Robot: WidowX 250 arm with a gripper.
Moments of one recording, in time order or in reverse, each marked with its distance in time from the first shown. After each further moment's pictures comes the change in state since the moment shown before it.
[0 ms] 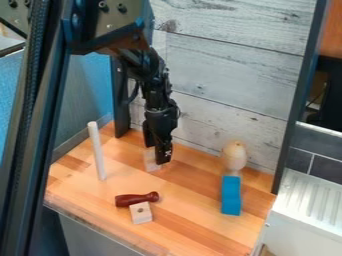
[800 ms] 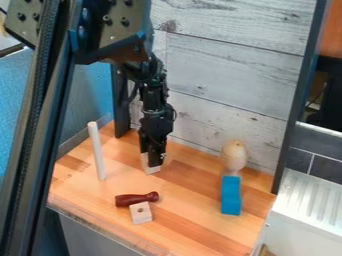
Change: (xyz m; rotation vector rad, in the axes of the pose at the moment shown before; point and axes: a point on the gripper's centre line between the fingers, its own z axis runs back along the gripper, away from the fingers) arm -0.014 -0.007 -0.004 -0.125 0.092 0.041
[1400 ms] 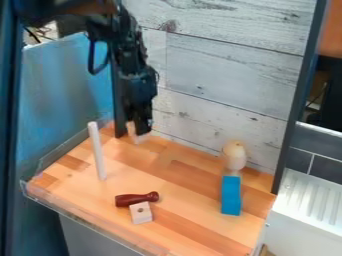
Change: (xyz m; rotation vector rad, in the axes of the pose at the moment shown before) arm -0.022 0.007 0.080 0.093 -0.131 0.100
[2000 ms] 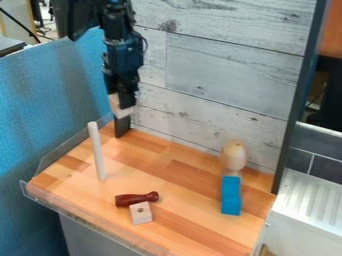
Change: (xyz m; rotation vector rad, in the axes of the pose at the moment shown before) arm -0.020 0.008 0.060 0.080 0.030 0.091
